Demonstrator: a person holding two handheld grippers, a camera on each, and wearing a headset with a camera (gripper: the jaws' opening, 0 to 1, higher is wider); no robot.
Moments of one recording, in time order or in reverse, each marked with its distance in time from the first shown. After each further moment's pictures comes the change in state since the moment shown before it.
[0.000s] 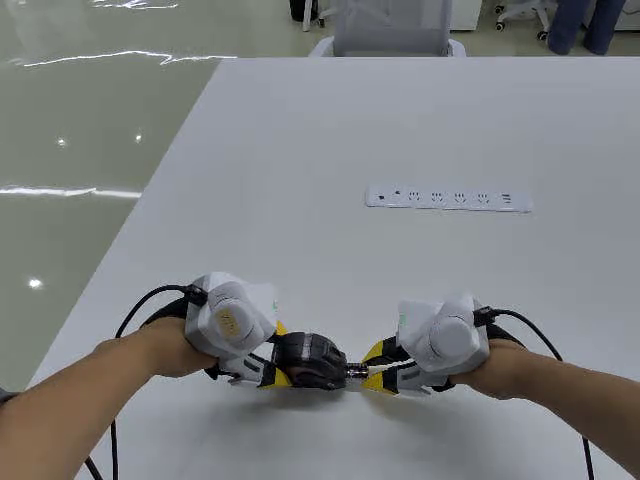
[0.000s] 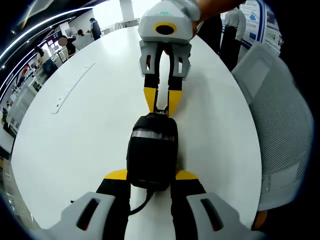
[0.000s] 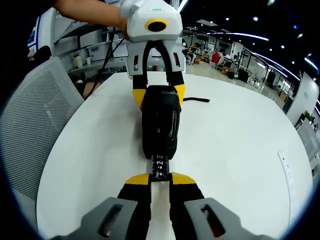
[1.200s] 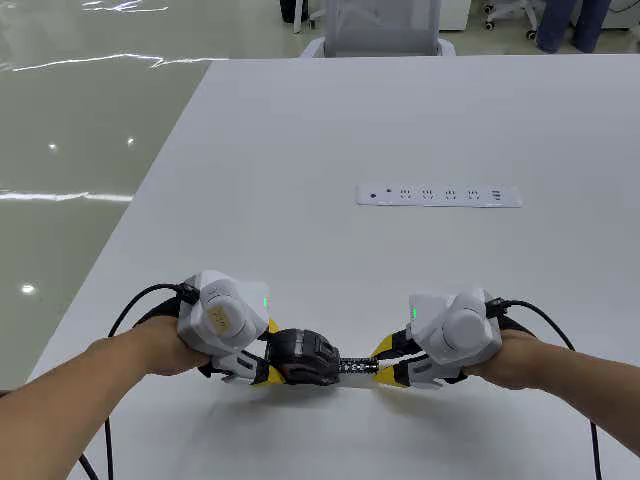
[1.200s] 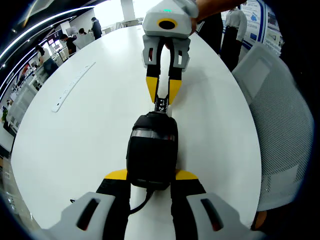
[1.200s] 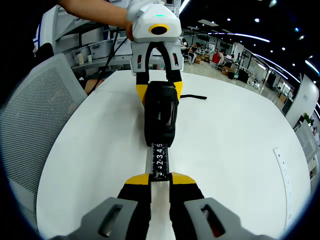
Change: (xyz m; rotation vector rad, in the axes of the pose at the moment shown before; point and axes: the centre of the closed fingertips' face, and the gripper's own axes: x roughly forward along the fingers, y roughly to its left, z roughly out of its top) left arm -0.002 -0.002 -0.001 -0.008 0.002 0.001; right arm -0.019 0.001 -0.011 -0.018 0.011 -0.007
